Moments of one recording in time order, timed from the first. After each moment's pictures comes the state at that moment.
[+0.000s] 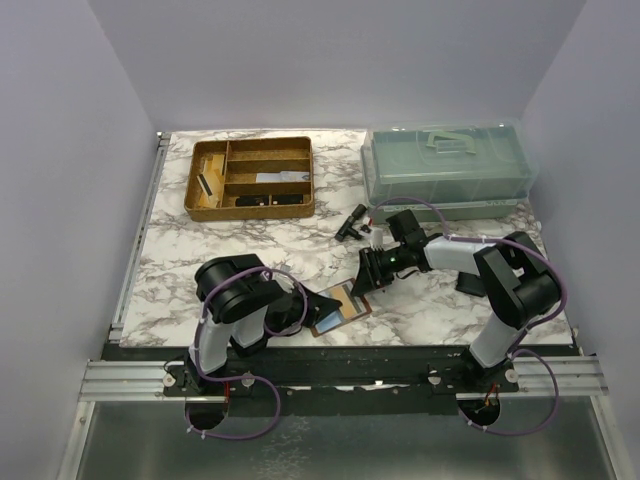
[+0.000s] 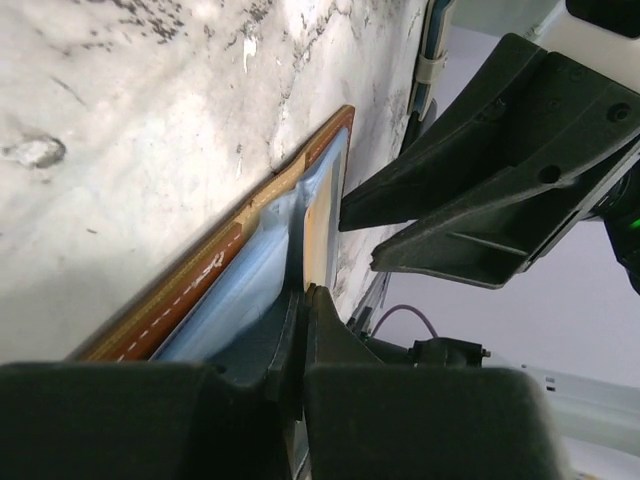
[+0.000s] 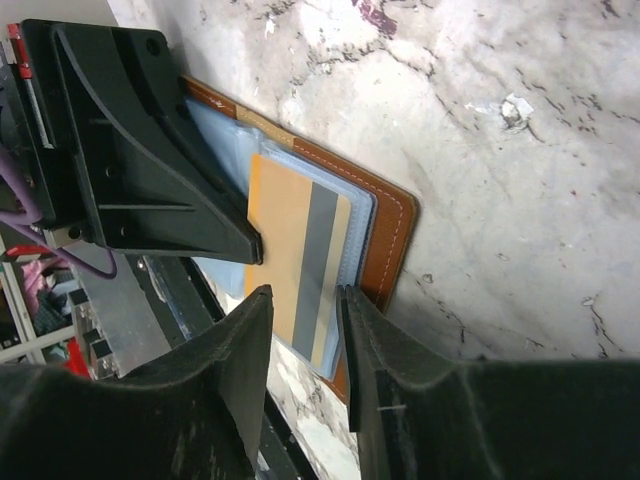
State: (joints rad) left arm -0.93 1.99 0.12 1.53 -0.02 -1.57; right arm 0.49 1.72 0.78 -0.13 -0.81 0.23
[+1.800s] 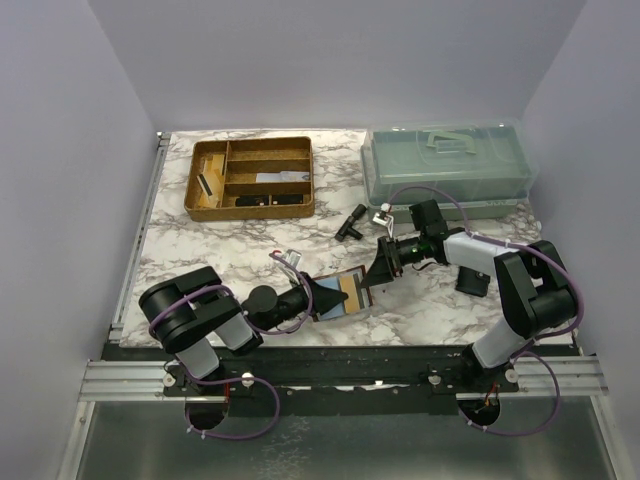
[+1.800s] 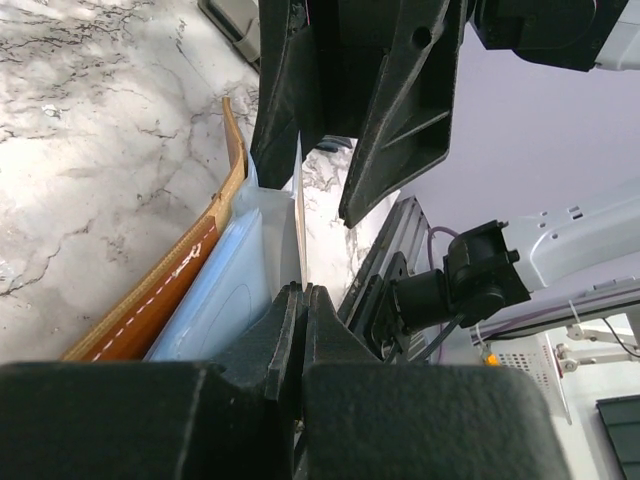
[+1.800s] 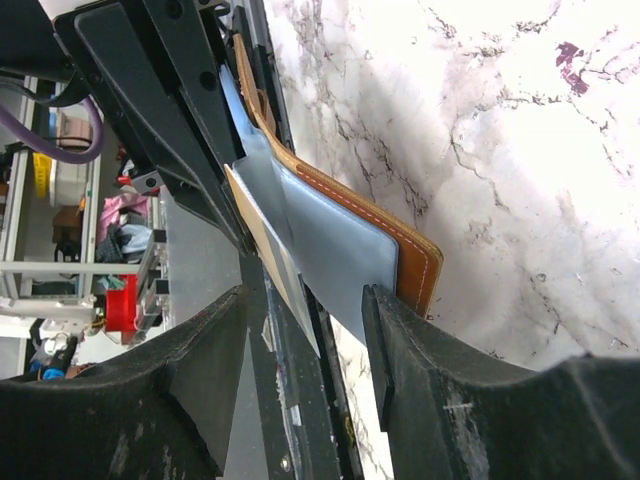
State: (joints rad) left arm -0.93 1.64 0.12 1.52 0.13 -0.96; right arm 0.35 1.62 0.78 -0.17 -1.21 0.06
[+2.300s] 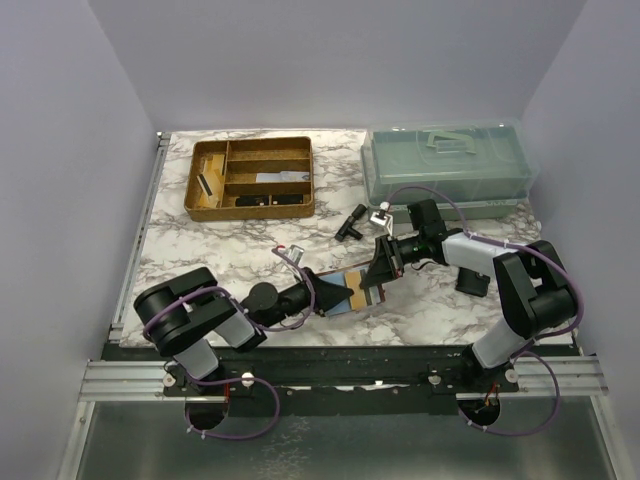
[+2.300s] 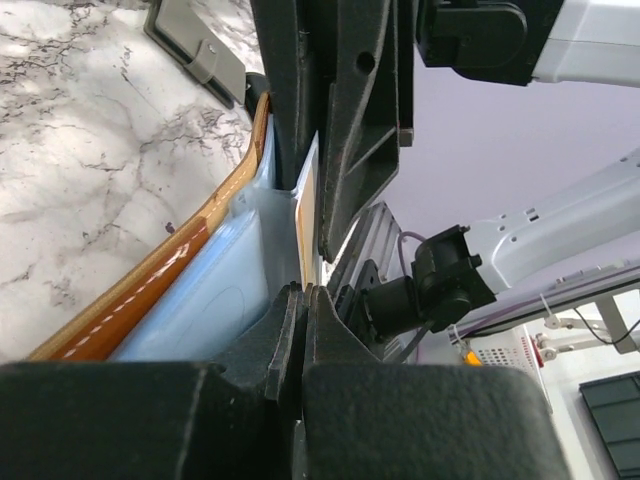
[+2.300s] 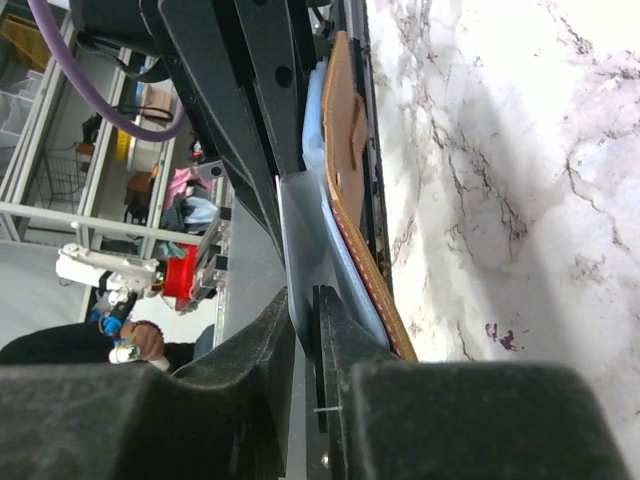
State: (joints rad) left arm -0.93 1.63 0.17 1.52 0.15 -0.96; right arm 0.36 1.62 0.78 -0.12 -1.39 0.12
